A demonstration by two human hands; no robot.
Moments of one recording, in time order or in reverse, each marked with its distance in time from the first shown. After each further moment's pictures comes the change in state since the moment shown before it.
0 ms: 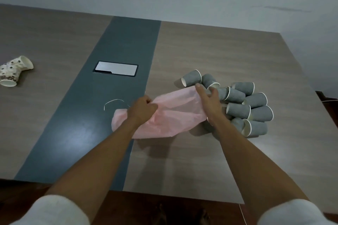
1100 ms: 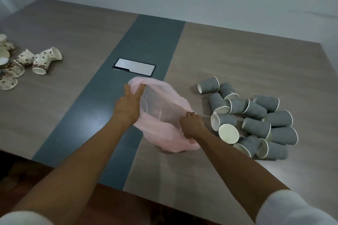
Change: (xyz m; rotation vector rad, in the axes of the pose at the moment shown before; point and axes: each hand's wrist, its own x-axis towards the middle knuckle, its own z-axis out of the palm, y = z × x) left_hand -0.014 -0.001 -0.062 0.733 0.094 -0.050; right_hand 0.022 0.057 0.081 -1.508 -0.571 -0.631
